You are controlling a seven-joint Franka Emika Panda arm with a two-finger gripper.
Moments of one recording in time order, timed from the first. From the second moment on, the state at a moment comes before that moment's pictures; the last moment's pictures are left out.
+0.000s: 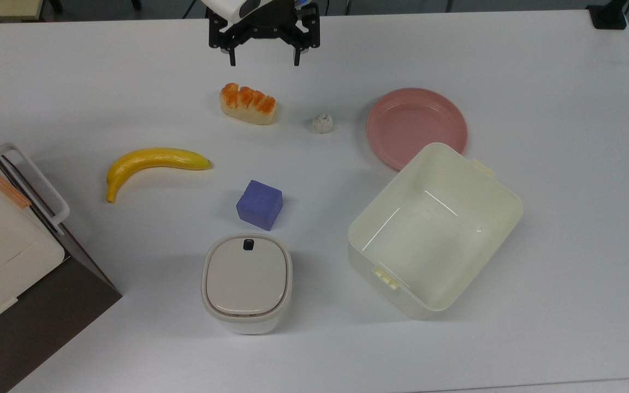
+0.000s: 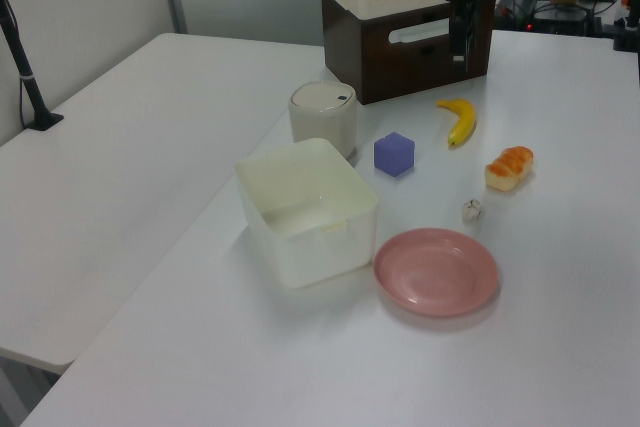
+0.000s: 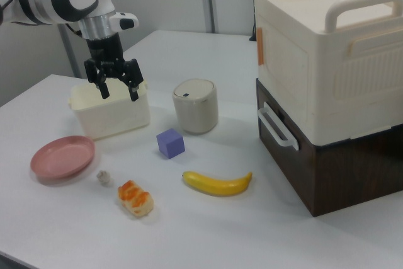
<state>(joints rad) 0.19 0.09 -0.12 -1.63 -0.08 1.66 0.00</state>
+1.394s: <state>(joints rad) 0.12 -0.02 0.06 -1.99 -0.35 1.82 -0.20</state>
